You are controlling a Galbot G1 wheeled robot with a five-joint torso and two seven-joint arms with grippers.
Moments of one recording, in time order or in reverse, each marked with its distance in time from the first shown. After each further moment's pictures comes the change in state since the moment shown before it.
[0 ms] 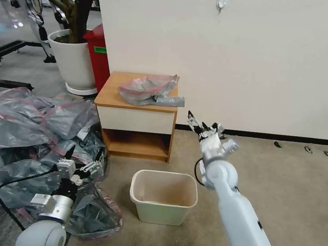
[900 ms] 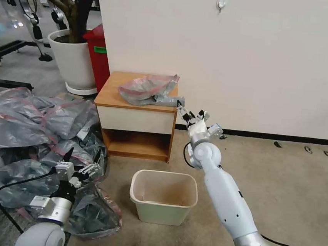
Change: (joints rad) left arm 0.006 -0.004 -0.006 0.017 -0.001 -0.014 0.001; right arm 0.183 0.074 -0.057 -0.258 0.027 0.051 -0.117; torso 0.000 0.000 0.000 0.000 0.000
